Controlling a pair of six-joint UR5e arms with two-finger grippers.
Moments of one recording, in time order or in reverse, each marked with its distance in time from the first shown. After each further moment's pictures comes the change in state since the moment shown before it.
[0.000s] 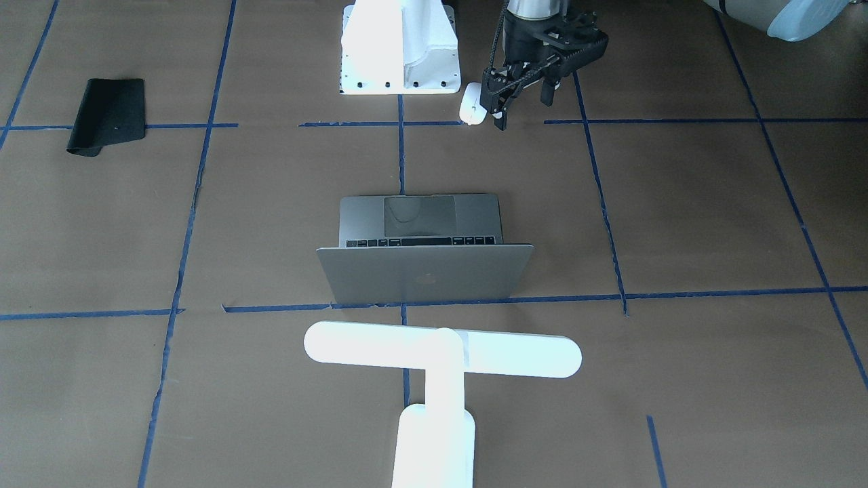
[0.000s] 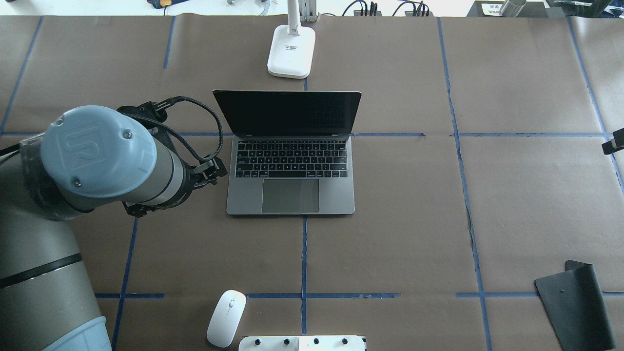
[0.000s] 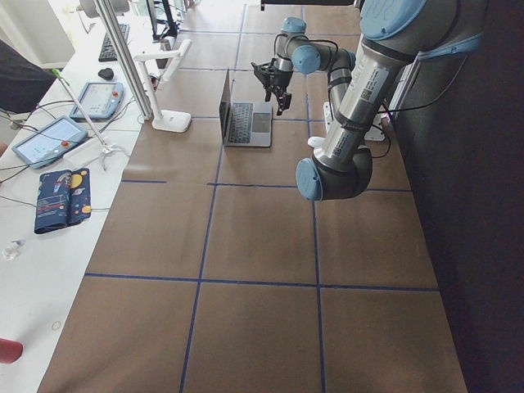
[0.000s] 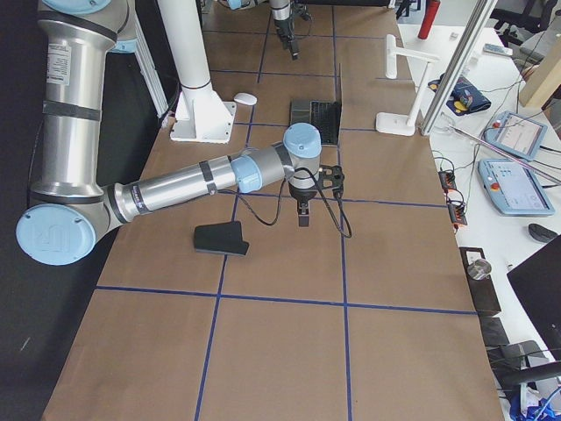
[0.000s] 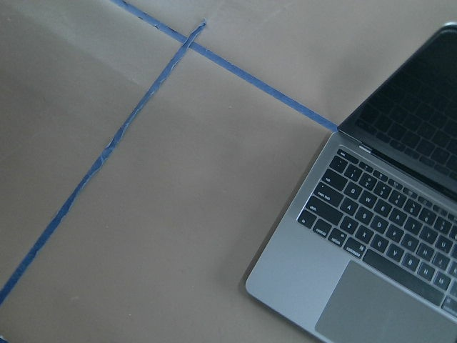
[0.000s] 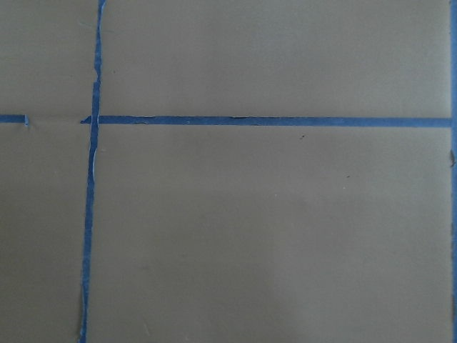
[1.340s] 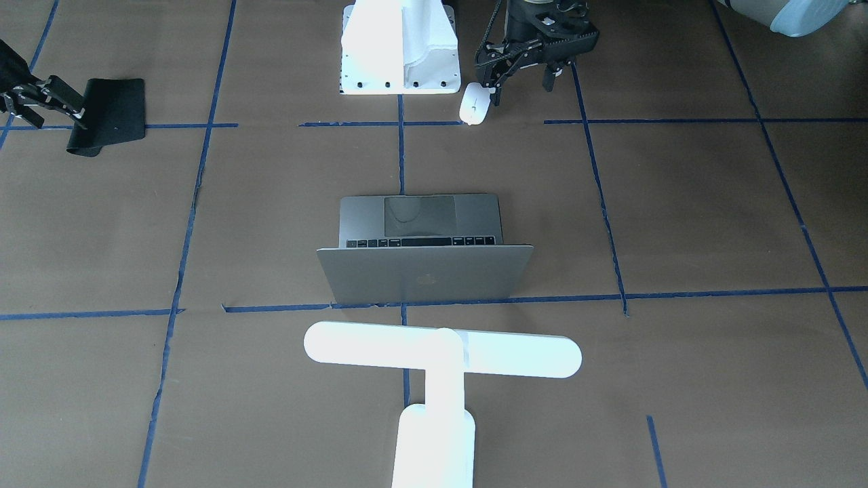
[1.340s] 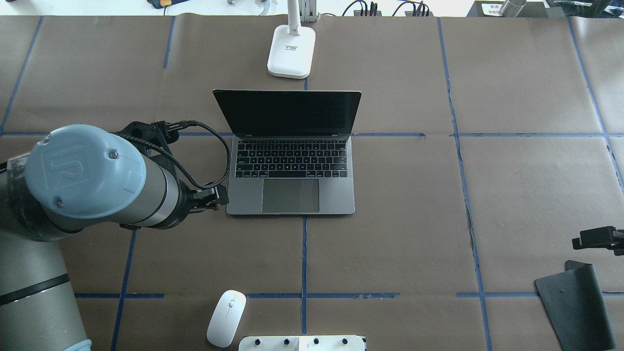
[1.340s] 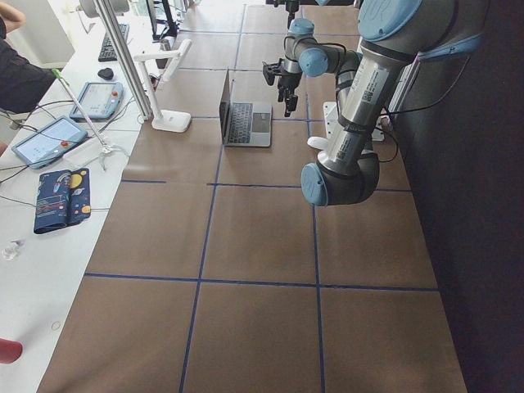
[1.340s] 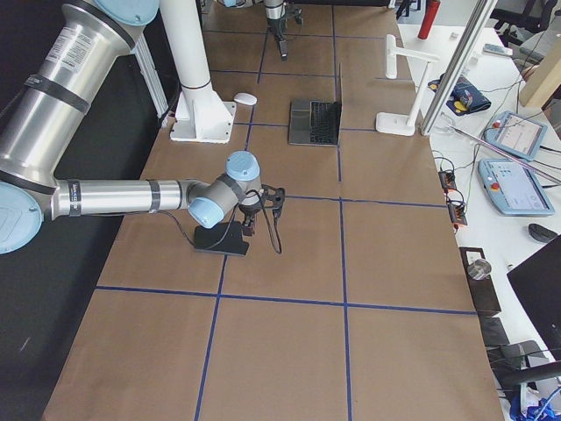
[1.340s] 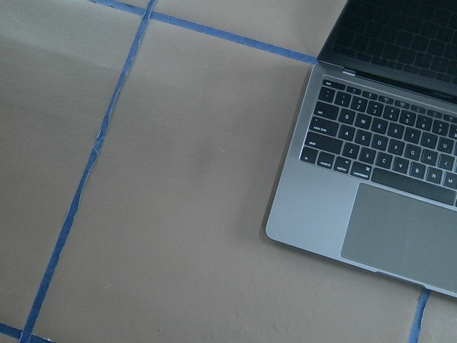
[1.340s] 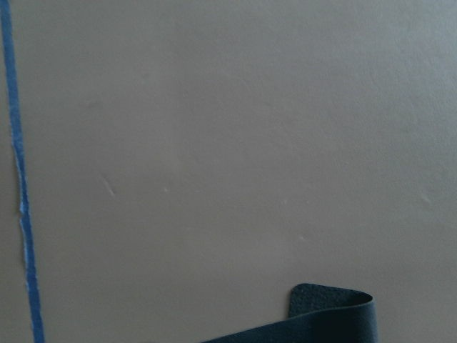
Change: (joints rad) left arm 0.038 0.022 -0.030 -0.012 -0.040 0.158; right arm -0.461 -0.379 -0.016 0.650 -0.216 0.593
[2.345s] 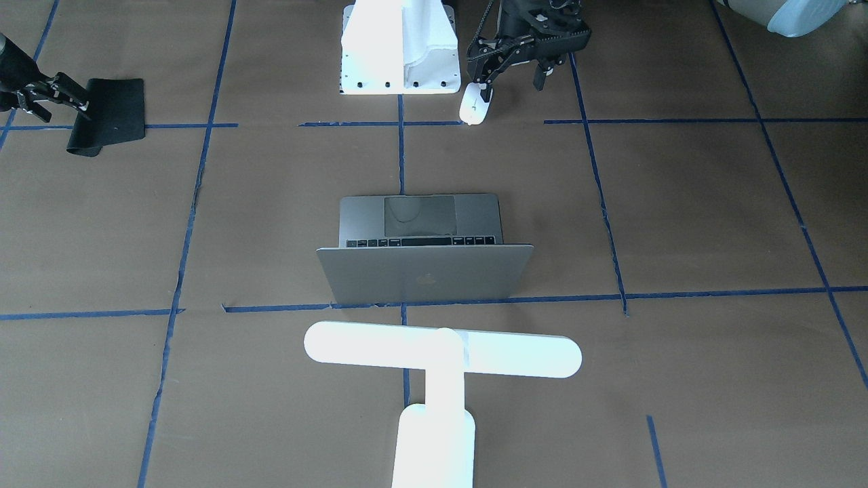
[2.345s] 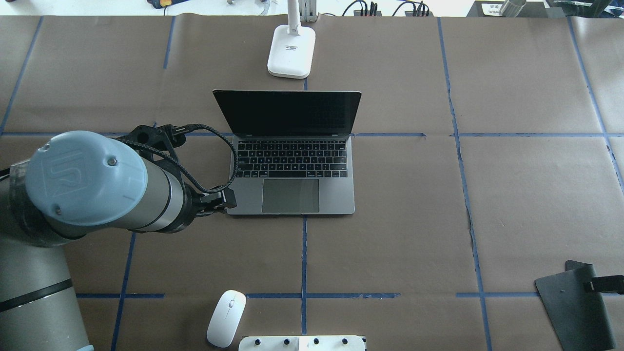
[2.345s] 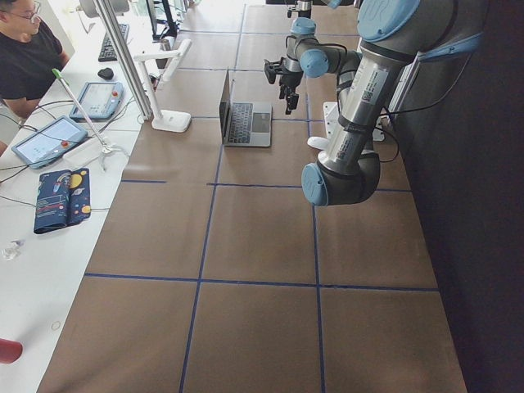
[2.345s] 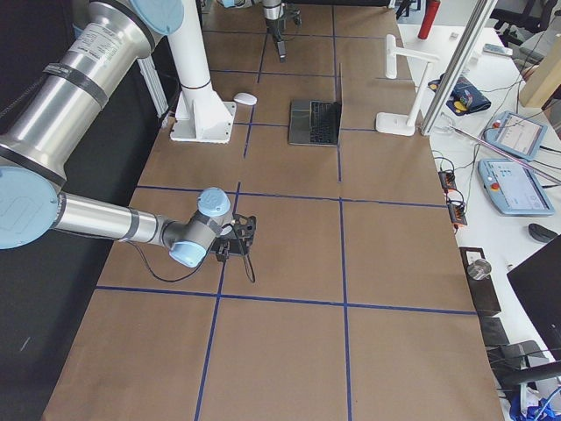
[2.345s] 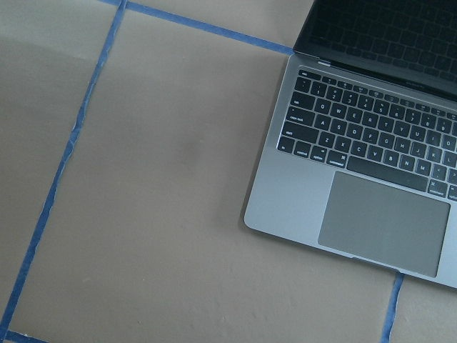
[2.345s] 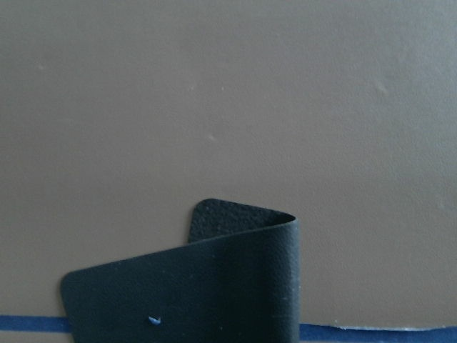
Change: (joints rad) left arm 0.015 0.001 0.001 -0.044 0.000 -0.005; right arm -0.222 -0.082 -0.207 0.365 -0.100 0.109
